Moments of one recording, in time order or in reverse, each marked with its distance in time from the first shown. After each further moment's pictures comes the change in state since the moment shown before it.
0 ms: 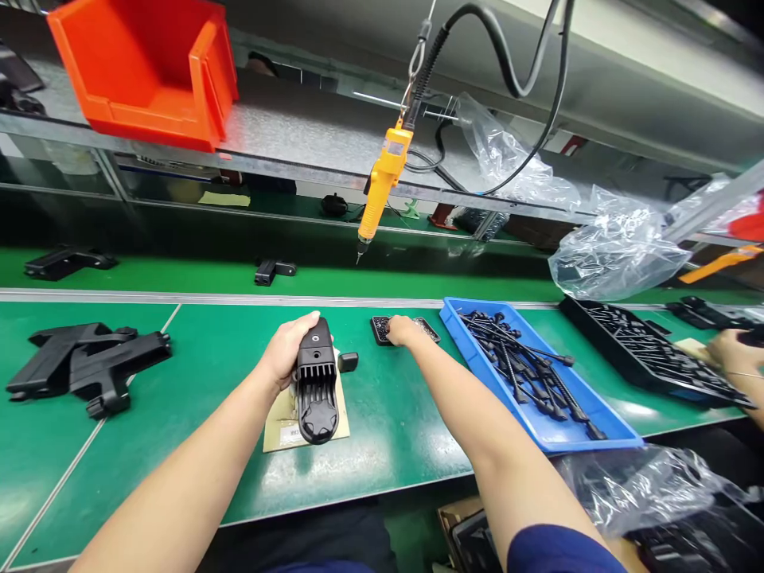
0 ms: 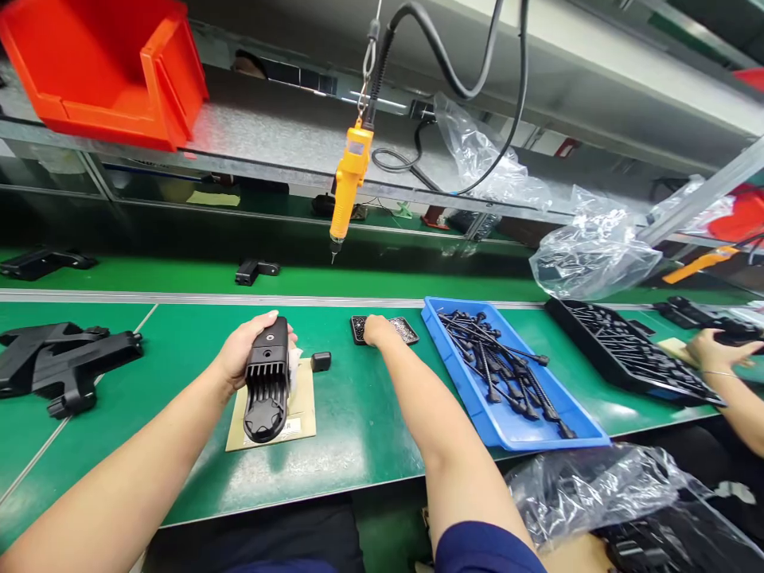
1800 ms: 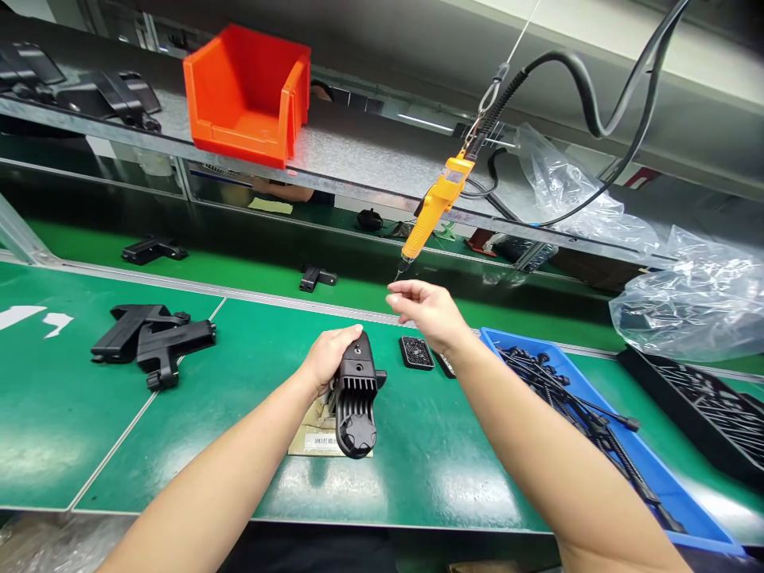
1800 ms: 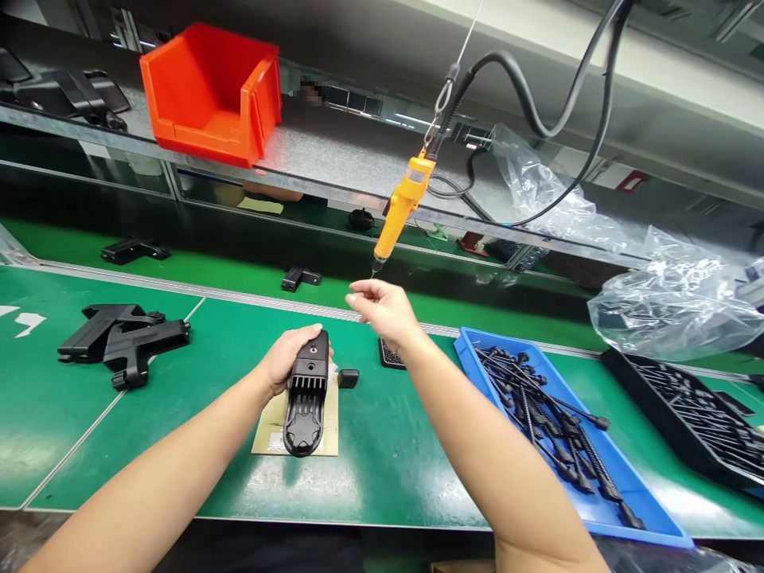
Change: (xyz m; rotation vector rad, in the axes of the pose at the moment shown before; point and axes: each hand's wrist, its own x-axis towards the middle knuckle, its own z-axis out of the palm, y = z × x) left_hand 0.006 -0.007 -0.005 0.036 -0.032 0.068; right_hand -0.071 -0.093 -0.096 1.130 0.183 -0.452
